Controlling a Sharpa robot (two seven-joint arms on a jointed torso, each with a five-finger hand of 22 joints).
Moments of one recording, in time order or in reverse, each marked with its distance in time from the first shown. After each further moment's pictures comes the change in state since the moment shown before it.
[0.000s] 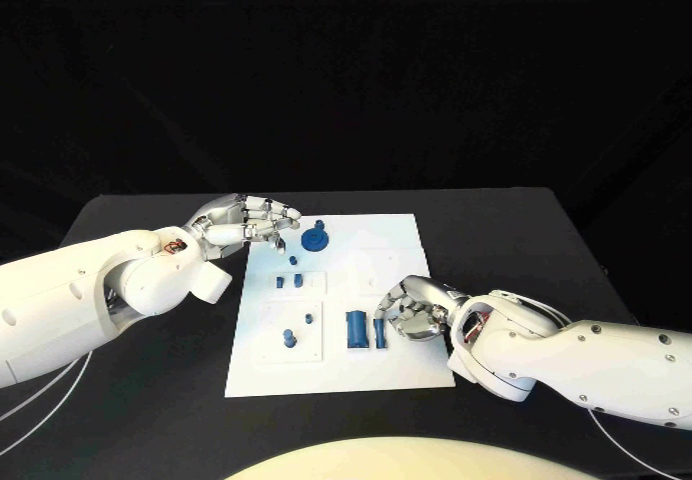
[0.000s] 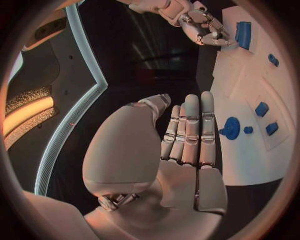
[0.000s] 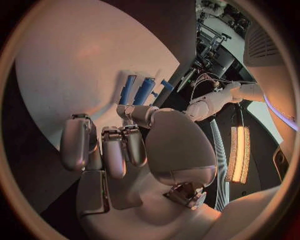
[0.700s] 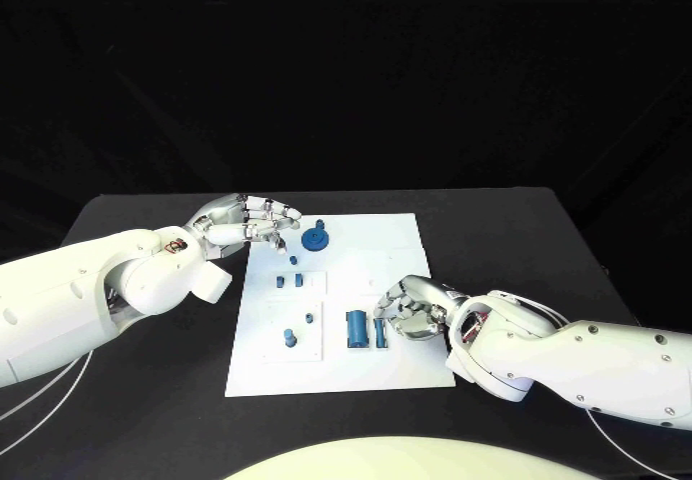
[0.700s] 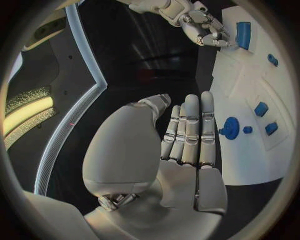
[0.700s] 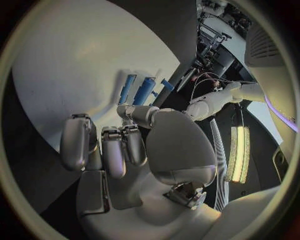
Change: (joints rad) left arm 0.000 0.000 0.000 -0.001 0.000 0.000 -0.005; left_hand 0.000 0.000 0.000 0.000 0.000 0.000 0.000 0.000 0.000 0.000 0.000 0.000 -0.001 0.000 0.000 0.000 0.000 0.000 0.000 0.000 0.000 0.000; right arm -0.002 0.009 -0.002 -0.007 0.000 -0.024 0.007; right_hand -0.013 0.003 0.007 -0.007 0.000 -0.025 0.007 -0.021 -0.010 0.000 0.007 -0.004 0.001 0.000 0.007 0.000 0.001 0.000 0.000 0.000 -0.004 0.000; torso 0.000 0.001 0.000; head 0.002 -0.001
